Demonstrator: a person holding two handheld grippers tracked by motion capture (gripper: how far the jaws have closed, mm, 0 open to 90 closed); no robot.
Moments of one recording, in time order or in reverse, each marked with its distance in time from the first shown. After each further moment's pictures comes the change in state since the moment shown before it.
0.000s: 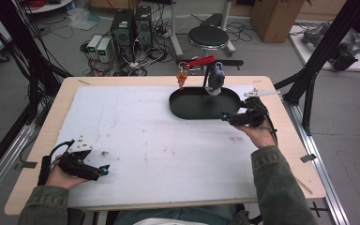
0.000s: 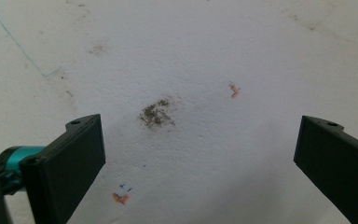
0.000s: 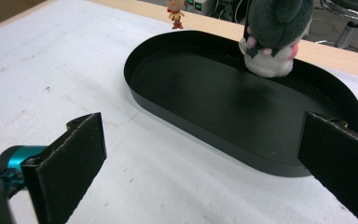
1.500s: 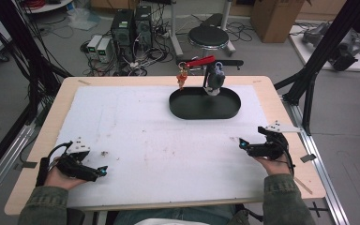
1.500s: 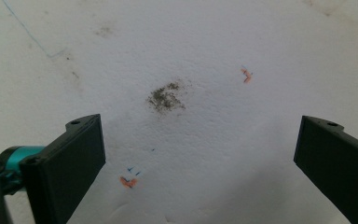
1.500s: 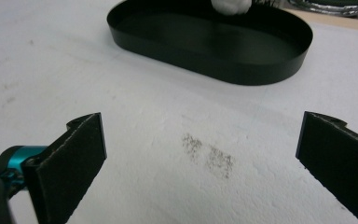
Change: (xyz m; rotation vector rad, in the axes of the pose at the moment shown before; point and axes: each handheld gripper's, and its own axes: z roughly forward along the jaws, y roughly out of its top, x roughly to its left) left arm 0.004 -0.008 0.003 0.034 0.010 -0.012; right arm -0.003 -0.097 -0.050 -0.059 -0.078 0.004
